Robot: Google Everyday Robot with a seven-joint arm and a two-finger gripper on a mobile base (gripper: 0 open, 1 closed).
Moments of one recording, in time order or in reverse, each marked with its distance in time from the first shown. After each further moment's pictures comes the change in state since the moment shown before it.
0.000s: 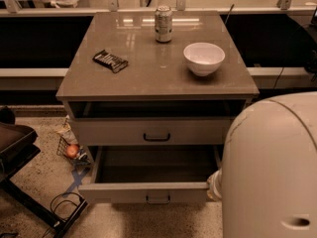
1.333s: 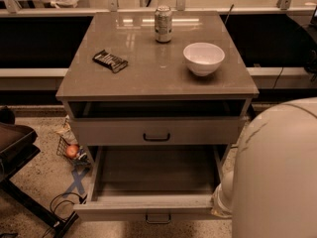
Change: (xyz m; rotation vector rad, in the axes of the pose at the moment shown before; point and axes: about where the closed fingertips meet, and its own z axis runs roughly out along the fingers) arm 0.013 0.048 -0.013 -0.110 0.035 0.049
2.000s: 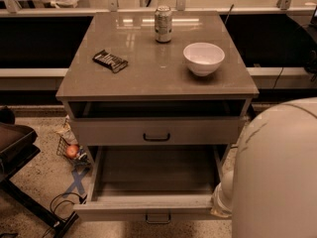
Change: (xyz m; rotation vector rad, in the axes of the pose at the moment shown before) arm 0.000 0.001 0.000 -0.002 0.000 -0.001
